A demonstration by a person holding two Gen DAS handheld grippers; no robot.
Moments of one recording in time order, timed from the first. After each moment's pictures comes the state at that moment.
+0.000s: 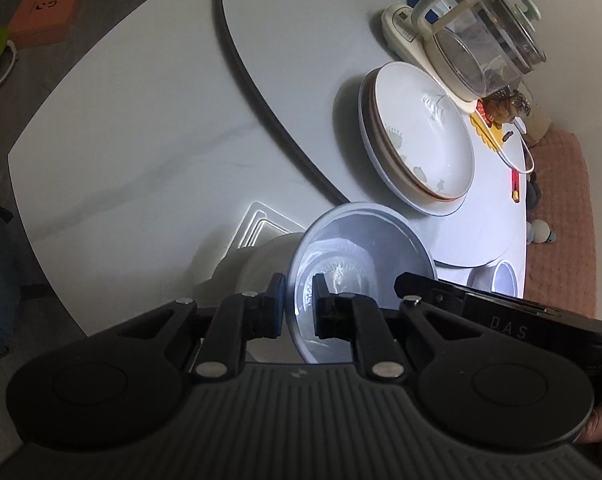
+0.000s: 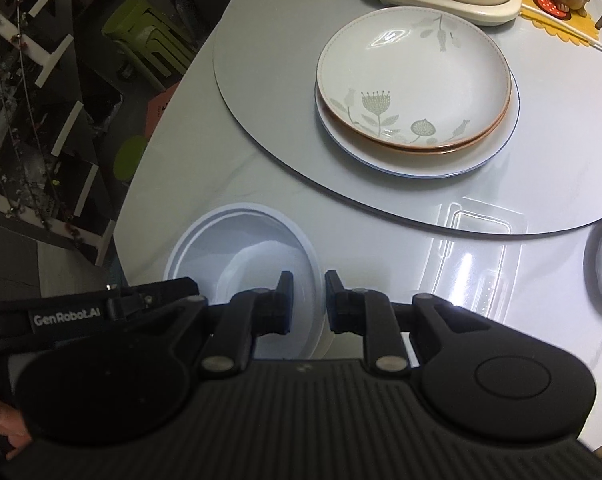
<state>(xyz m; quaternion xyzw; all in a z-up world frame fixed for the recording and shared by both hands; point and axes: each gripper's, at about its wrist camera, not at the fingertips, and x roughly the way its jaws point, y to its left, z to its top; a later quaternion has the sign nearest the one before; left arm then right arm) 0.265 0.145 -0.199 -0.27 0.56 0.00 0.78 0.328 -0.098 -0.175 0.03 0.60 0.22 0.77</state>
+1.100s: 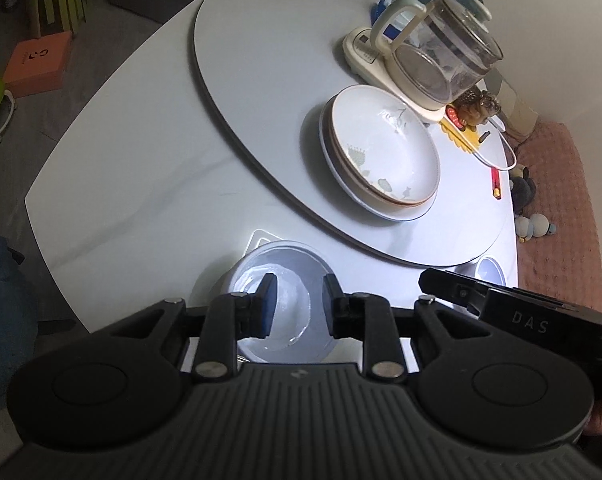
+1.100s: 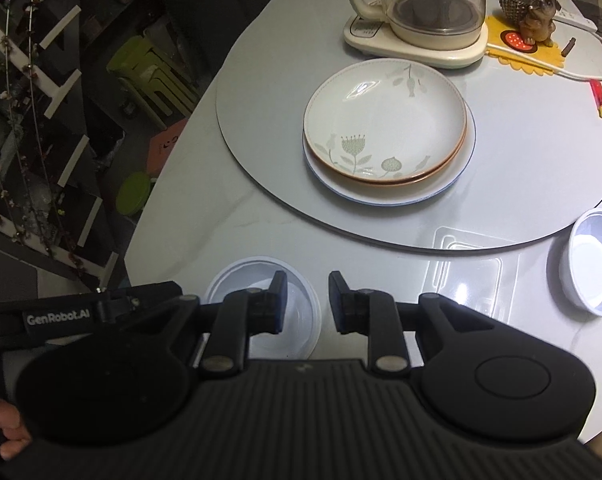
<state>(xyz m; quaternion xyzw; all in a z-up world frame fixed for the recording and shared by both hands) 0.251 0.120 -0.140 -0.24 0.52 0.00 0.82 0.305 -0.133 -0.128 0.05 0.54 0.21 0.81</state>
